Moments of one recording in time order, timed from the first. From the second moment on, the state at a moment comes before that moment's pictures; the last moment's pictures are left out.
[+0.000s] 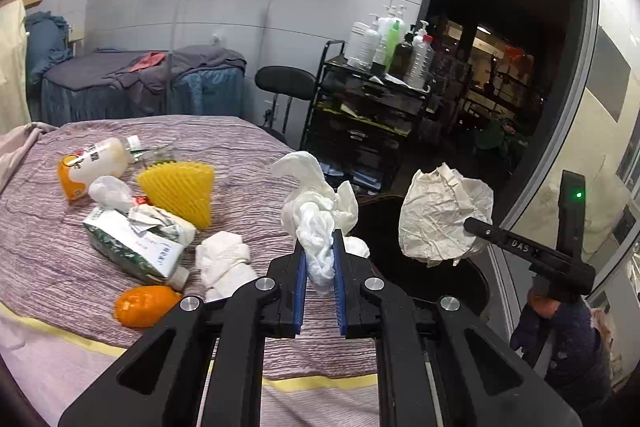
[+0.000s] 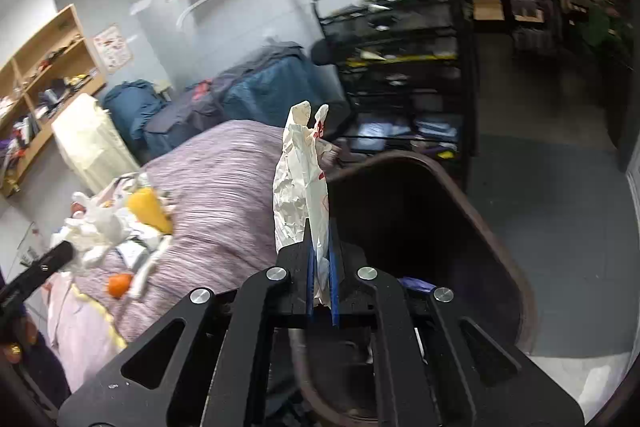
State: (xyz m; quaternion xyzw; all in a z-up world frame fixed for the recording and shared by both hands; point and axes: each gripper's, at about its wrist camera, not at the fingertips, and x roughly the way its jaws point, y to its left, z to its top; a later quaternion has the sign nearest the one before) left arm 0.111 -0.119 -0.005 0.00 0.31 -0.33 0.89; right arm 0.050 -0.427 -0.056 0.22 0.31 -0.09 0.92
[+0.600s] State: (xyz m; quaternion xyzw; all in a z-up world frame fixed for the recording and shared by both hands) left arm 0.107 -0.169 -0.014 0.02 0.32 -0.37 0.87; right arm 0.058 -0.447 -0.115 0.23 0.37 -0.14 0.89
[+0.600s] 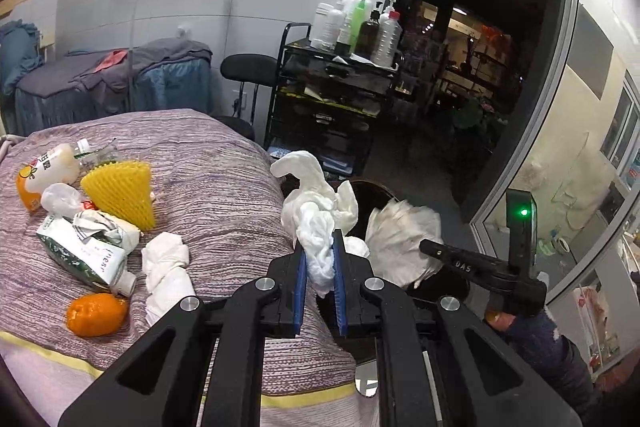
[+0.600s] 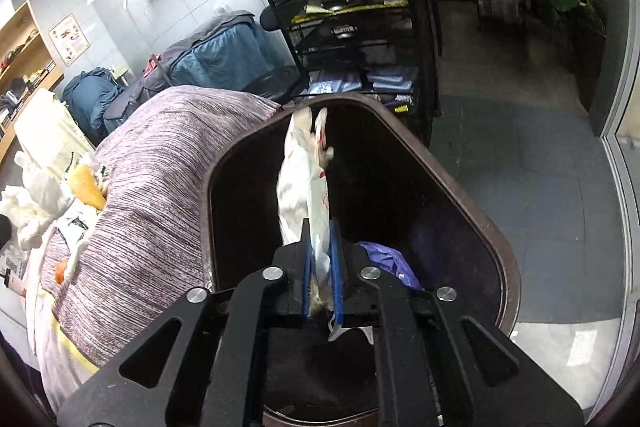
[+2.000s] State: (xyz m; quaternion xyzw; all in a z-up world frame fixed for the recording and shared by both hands) left arm 0.128 -0.280 -0.054 0.11 0.37 -0.41 0.83; right arm 0.017 -0.476 -0.091 0.27 0.30 -0.22 0.89
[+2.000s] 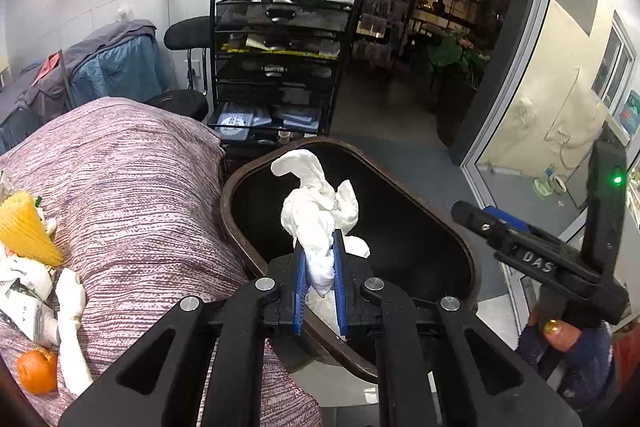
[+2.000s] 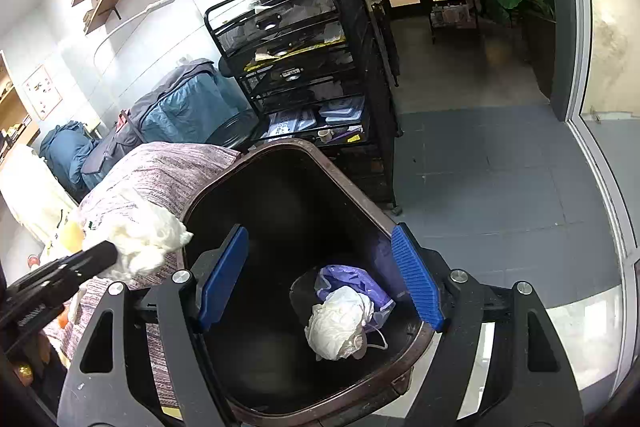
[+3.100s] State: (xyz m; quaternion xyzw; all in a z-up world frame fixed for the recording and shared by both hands) left arm 0.098 -0.224 -0.017 0.10 0.30 -0.37 0.88; right arm 0.035 -0.442 -0.078 0.25 0.29 -0.15 0.91
